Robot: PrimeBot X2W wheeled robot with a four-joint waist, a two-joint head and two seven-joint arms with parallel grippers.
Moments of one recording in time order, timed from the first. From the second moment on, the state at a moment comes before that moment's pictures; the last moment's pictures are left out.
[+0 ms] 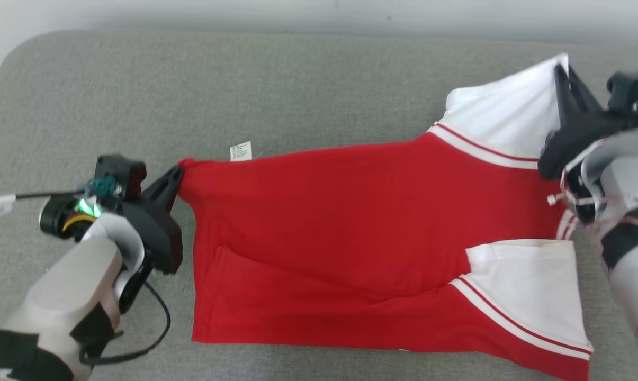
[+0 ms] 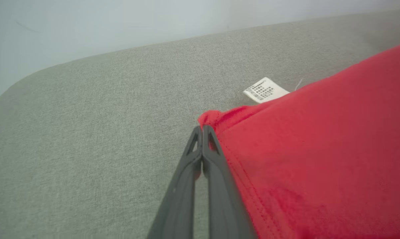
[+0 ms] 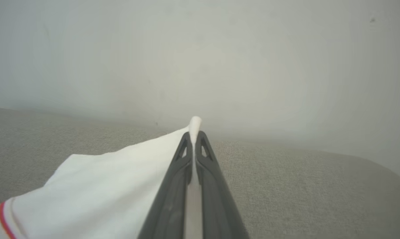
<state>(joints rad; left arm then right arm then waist) -0.95 0.40 -0.98 0.91 -0.91 -0.13 -0.17 -1.02 -0.40 0.33 1.10 0.37 0.13 -0.26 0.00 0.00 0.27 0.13</state>
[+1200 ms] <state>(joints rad) -0.39 0.30 -0.51 0.75 -0.73 -0.09 -0.26 -0.35 -0.26 0.10 0.73 0.38 0.13 -0.26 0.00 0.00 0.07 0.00</state>
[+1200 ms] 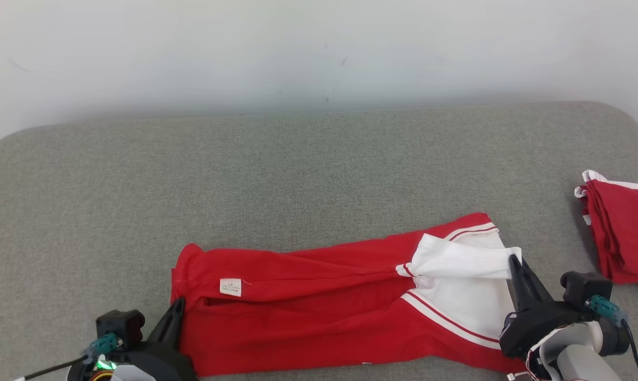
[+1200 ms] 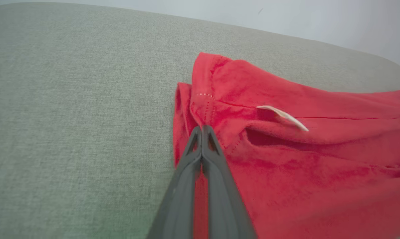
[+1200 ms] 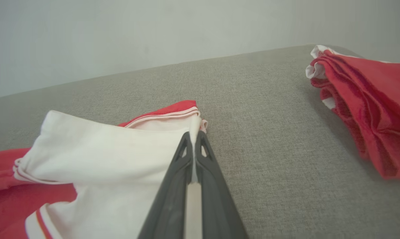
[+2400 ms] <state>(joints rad) 0.06 0.06 0.01 0.36 -0.17 -0.06 -0.26 -0.21 -0.17 -0.06 0.76 0.29 0.13 -0.26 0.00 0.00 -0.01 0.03</state>
